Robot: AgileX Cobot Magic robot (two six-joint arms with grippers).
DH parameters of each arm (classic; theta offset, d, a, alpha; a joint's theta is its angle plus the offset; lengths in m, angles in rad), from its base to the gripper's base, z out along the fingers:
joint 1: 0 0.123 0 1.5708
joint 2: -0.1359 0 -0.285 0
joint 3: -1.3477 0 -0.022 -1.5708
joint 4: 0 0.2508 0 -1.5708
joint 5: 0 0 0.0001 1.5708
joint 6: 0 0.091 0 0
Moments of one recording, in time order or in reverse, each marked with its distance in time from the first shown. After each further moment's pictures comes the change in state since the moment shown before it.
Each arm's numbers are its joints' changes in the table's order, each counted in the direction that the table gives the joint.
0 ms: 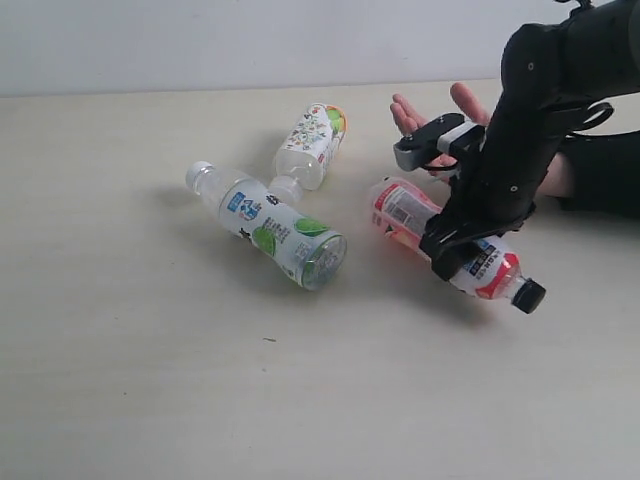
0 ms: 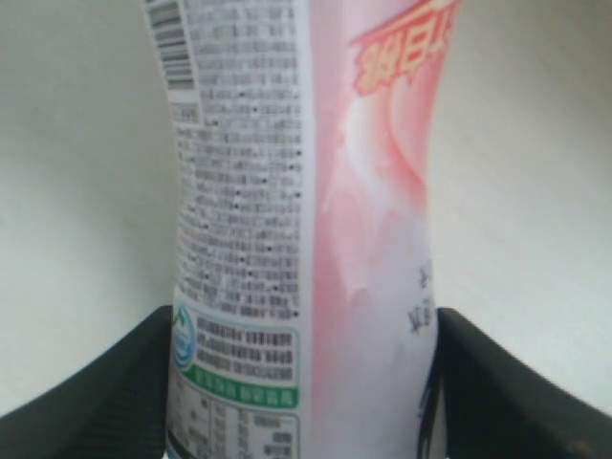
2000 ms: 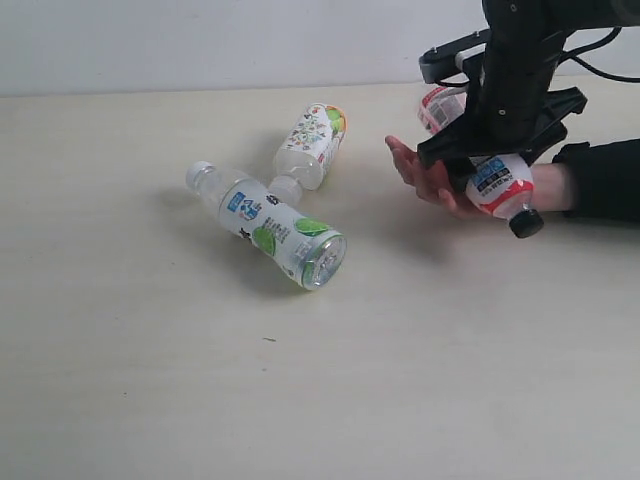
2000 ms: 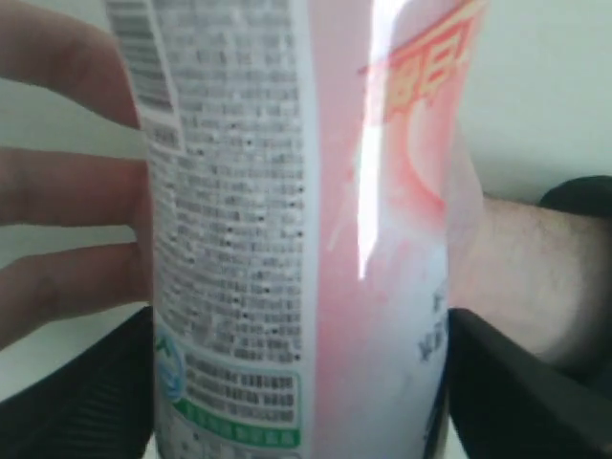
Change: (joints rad) left arm 0.000 0.000 0.000 0.000 0.000 0.000; right arm 0.000 -0.060 0.263 -0.357 0.108 0.591
